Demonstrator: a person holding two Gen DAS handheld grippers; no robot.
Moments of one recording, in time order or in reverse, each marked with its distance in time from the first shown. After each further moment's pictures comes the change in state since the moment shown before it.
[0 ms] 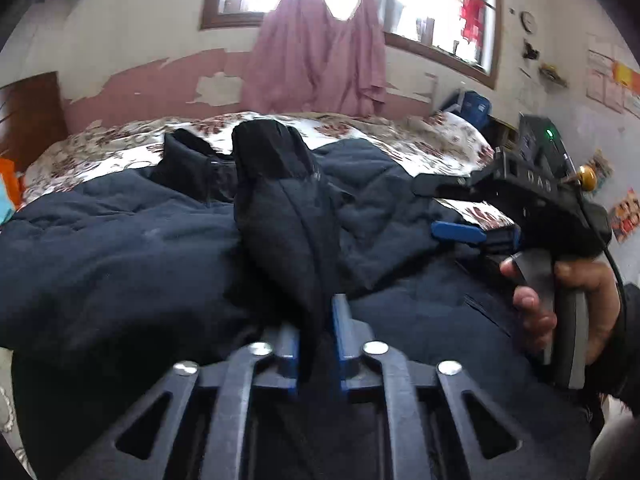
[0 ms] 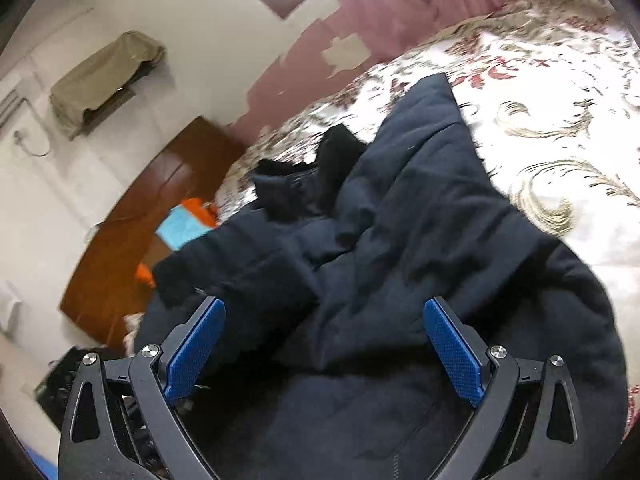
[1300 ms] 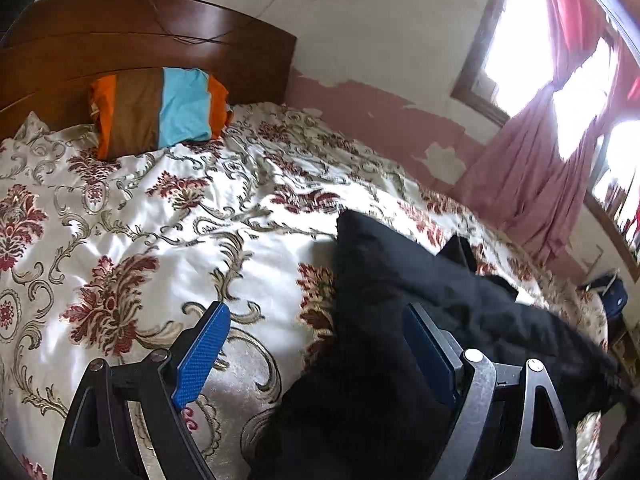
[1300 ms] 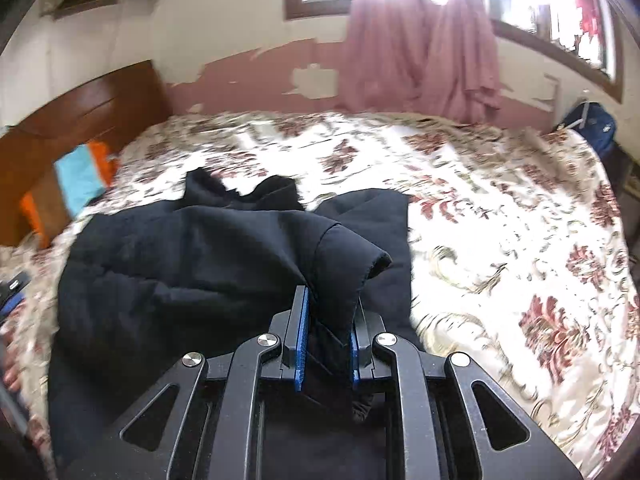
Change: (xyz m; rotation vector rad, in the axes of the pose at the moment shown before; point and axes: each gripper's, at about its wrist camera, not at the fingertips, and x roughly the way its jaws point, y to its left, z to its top) left arm -0.105 0.222 -0.001 -0.621 -0.170 0.474; right arm 0.015 0.091 0.057 -0.375 -0.059 -0.587
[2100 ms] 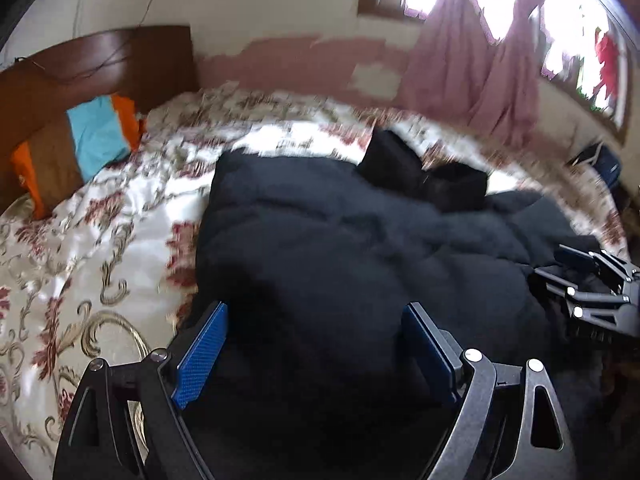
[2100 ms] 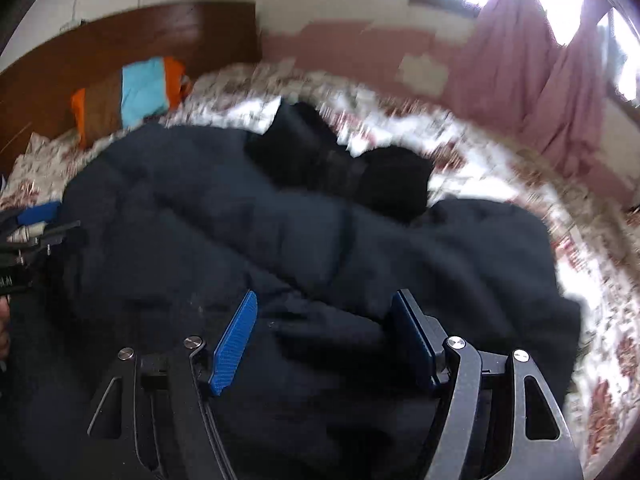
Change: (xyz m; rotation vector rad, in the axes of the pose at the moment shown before) left arm 0.050 -0.105 -0.055 0.359 0.155 -0.012; right arm 0.069 0.095 -0.032 -0.343 0.072 0.200
